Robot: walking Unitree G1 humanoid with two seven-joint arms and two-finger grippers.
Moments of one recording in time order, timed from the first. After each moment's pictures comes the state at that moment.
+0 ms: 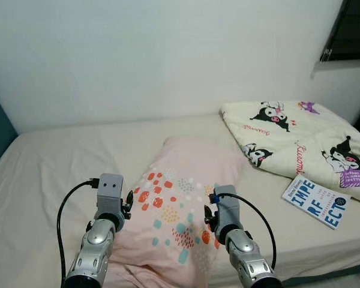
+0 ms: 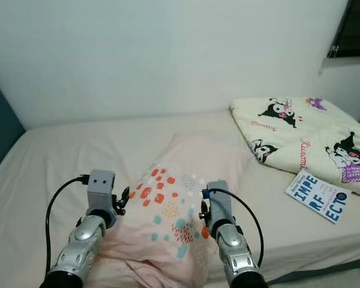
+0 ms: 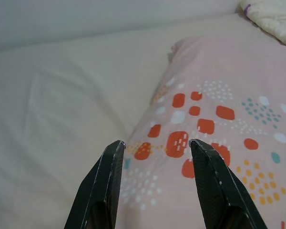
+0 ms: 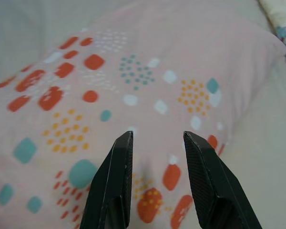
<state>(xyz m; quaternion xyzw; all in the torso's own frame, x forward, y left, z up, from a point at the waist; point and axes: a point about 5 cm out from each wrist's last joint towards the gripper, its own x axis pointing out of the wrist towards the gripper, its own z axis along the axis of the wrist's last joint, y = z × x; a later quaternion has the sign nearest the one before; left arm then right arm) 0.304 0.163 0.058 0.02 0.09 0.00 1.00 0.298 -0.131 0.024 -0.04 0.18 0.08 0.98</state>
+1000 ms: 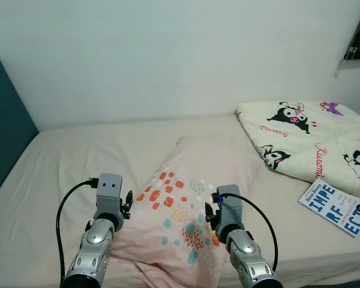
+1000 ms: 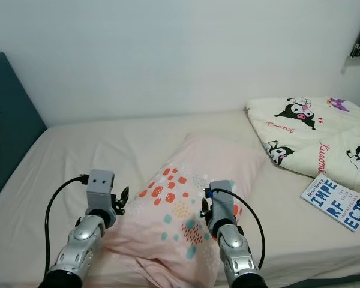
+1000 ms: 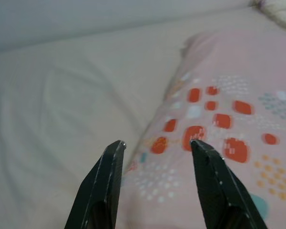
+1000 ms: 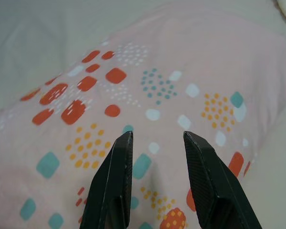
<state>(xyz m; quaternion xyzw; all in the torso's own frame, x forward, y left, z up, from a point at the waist) 0.306 0.157 0.058 0.03 0.09 -0.02 1.00 0.296 -0.131 0.026 -0.03 0.16 0.08 0.98</state>
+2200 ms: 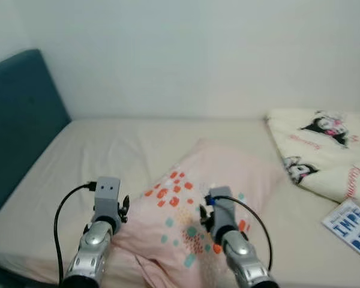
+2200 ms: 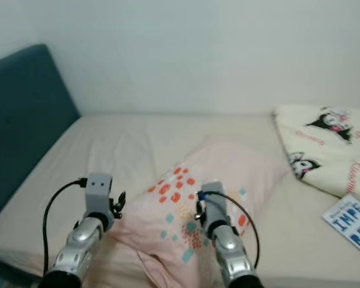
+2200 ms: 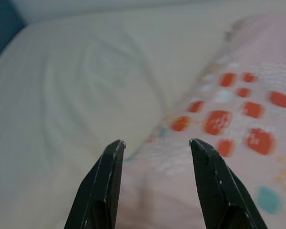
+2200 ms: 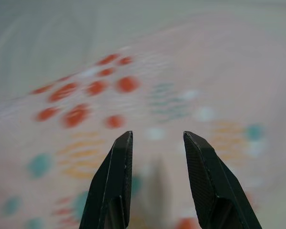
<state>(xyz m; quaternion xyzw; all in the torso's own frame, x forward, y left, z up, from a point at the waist) 0.303 0.167 0.051 0.03 0.12 0.00 0.99 0.298 -0.133 0.028 -0.04 0.15 0.07 0.98</state>
